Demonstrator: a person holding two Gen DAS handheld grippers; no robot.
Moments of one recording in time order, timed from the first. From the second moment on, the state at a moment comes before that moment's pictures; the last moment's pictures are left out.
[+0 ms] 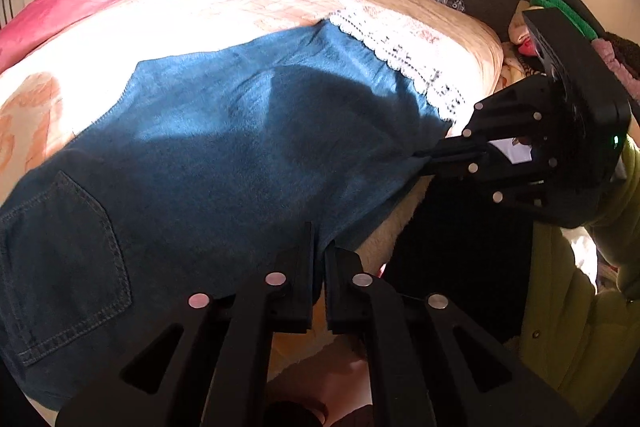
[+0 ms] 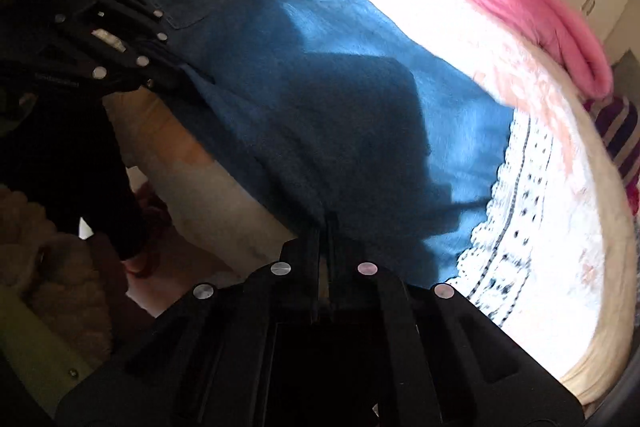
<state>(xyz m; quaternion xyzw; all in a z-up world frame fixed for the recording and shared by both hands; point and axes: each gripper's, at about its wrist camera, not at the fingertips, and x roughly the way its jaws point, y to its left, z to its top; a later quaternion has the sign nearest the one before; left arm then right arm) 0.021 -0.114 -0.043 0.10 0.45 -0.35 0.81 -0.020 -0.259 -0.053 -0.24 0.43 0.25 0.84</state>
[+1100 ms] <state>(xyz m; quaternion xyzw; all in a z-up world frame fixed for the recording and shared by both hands) 0.060 0.081 -0.028 -0.05 0.44 -0.02 0.90 0.037 -0.379 -0.040 0.02 0.45 0.09 0.89</state>
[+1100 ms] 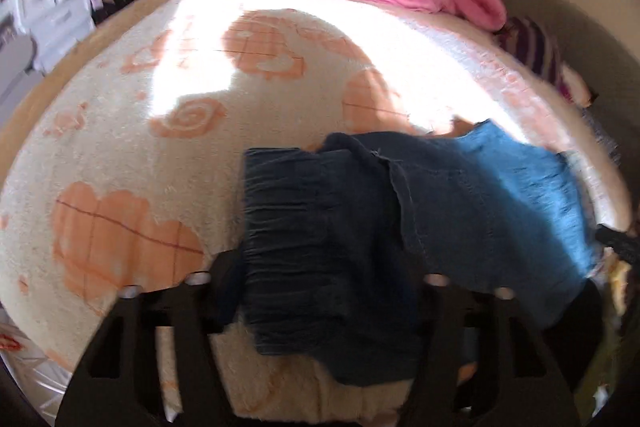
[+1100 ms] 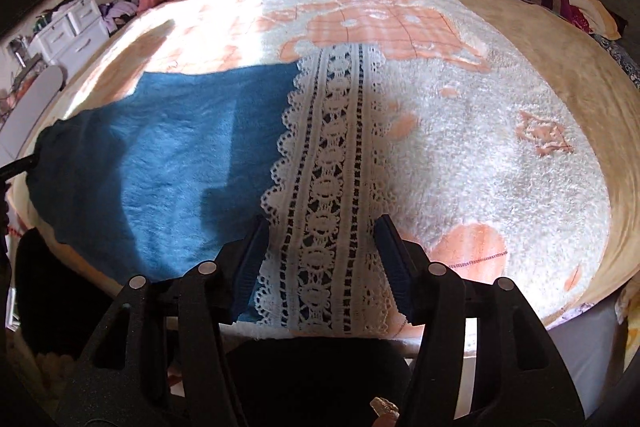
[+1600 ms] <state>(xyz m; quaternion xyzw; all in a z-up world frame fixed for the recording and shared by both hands) 0.037 0.102 0.011 -0.03 0.39 0.01 0.92 0.016 -0.412 -0.031 0.07 0.44 0.07 0.89</state>
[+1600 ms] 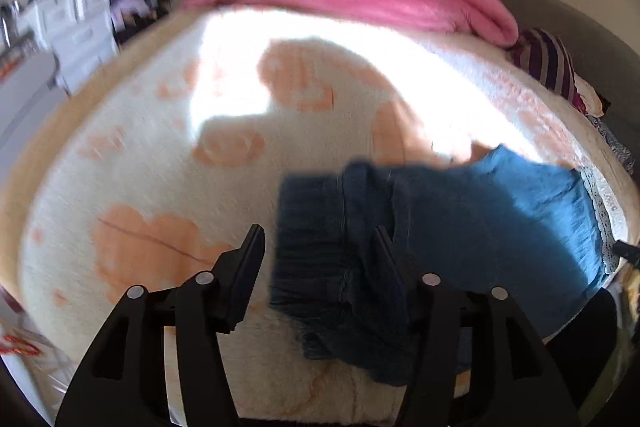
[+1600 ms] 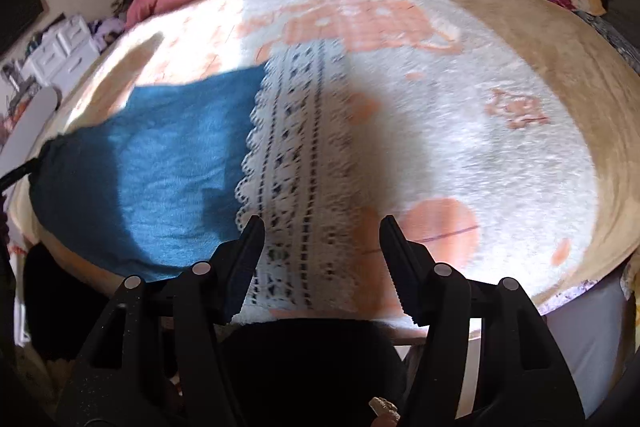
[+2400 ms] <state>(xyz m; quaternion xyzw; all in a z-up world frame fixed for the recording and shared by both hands) 0.066 -0.030 -0.034 0.01 0.44 -0.17 0.88 0.001 -0.408 -0.046 0.05 0.49 0.08 0.87</state>
